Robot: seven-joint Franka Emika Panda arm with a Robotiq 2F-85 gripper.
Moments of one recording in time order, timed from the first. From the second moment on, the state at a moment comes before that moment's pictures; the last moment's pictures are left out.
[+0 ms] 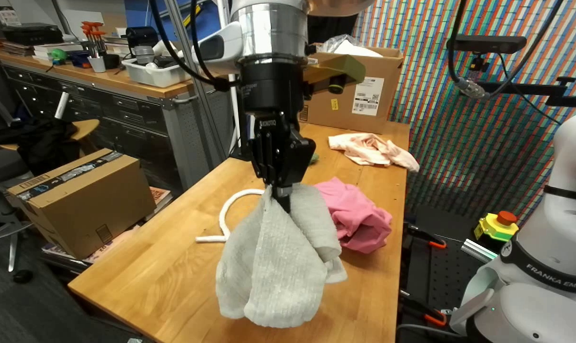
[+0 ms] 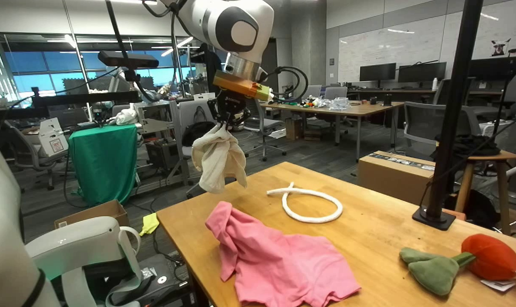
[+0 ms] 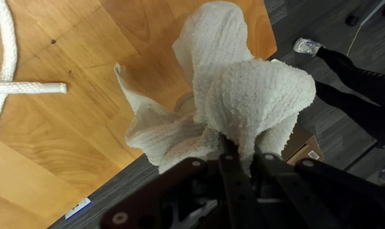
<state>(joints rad) 0.22 -0.03 0.24 -2.06 0.43 1.90 -0.83</state>
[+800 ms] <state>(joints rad) 0.25 0.00 0.25 -2.12 0.51 1.83 -0.93</state>
